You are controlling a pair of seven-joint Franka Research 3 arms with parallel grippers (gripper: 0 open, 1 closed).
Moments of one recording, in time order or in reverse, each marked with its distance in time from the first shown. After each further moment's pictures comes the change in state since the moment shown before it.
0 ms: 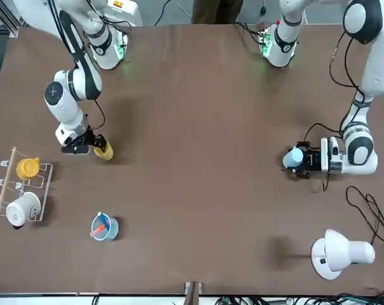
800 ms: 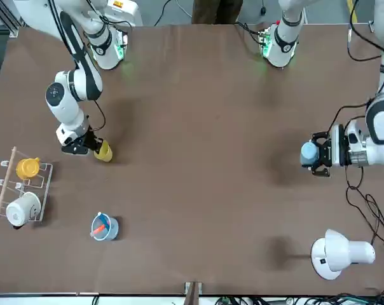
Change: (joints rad) left arm -0.166 -0.478 -0.008 -0.139 0.235 0.195 -0.398; right arm -0.003 0.002 0.000 0.008 -0.013 -0.009 0.089
